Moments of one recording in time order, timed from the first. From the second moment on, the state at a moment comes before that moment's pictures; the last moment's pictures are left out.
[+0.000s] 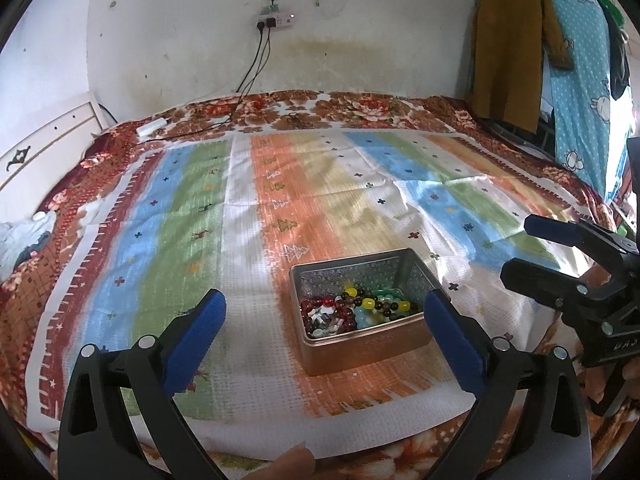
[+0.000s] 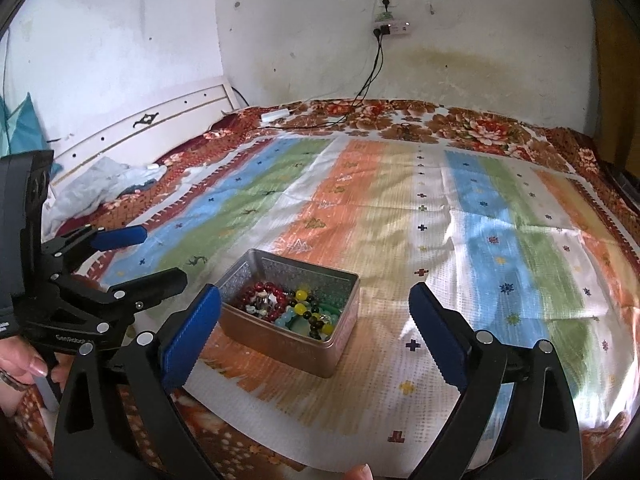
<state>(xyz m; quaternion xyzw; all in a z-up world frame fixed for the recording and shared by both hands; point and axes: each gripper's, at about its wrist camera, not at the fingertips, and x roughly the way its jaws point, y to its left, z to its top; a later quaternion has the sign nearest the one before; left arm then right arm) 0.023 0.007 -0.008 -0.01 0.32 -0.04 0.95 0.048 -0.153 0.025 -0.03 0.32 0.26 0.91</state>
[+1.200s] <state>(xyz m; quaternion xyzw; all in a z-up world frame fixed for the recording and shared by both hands) 0.025 0.007 -0.008 -0.01 0.32 -0.05 0.95 0.053 -0.152 0.020 -0.02 0.33 0.26 0.91</state>
